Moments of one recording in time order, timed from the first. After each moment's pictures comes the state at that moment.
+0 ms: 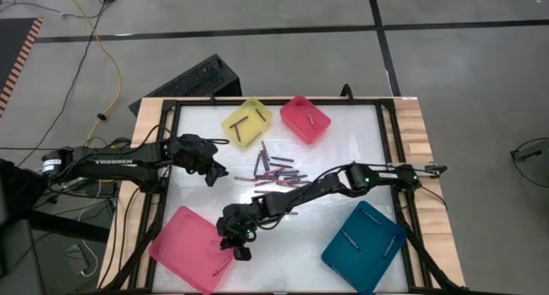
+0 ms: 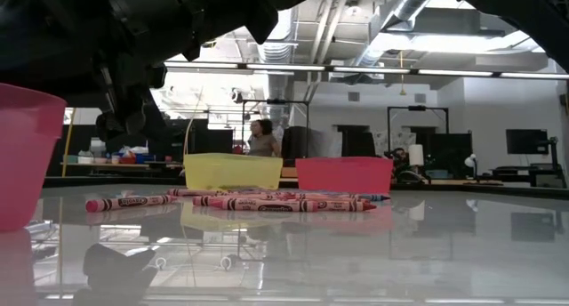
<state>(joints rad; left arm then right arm) 0.26 0.84 0.37 -0.15 0.20 -0.60 0.27 2.45 2.10 -0.18 -0.29 0.20</state>
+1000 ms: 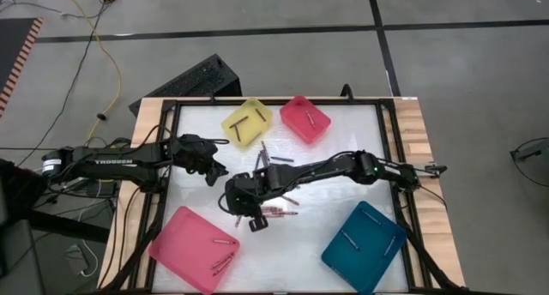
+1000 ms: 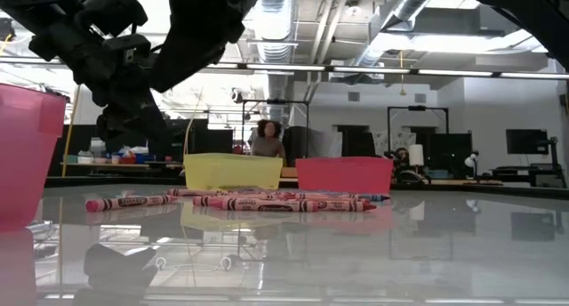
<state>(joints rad) 0.26 0.84 0.37 -0.15 0.17 -0.59 0.18 2.31 2.30 -0.90 -0.05 -0.22</state>
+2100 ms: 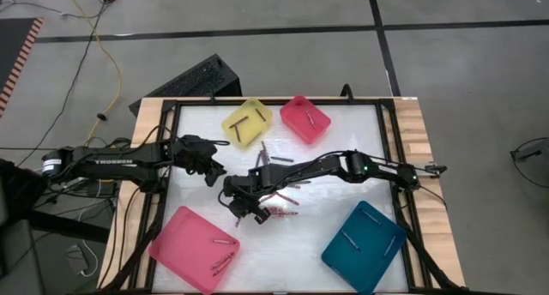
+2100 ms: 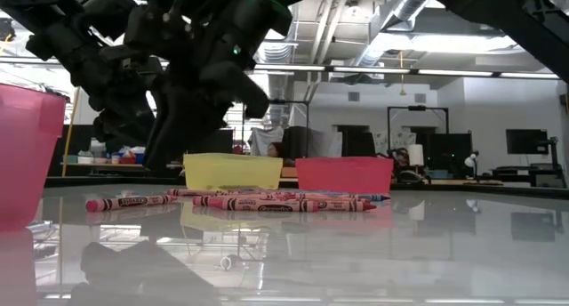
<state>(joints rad) 0.26 0.84 0.37 -0.20 0.12 -0.56 0.12 2.41 2.20 -0.75 -0.15 -0.66</state>
